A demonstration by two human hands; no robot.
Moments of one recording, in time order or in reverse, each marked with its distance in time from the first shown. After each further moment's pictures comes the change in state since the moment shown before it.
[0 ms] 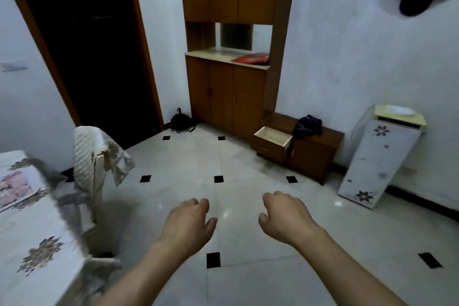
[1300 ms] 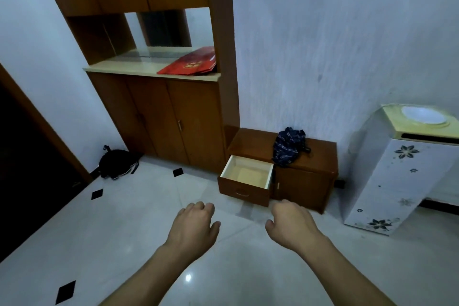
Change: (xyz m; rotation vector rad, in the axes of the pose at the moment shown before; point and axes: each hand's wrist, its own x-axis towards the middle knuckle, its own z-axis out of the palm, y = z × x) left_hand 0.788 0.046 0.180 0.022 -0.142 0.322; right_hand 0.672 0.330 0.059 0.130 -0.016 0.357
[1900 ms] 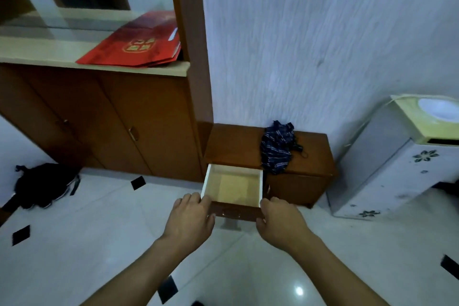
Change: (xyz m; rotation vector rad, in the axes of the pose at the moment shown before) left_hand 0.374 -0.138 0.101 -0.044 -0.047 0.242; right_hand 0.343 0.002 0.052 0.009 -0.083 0.163
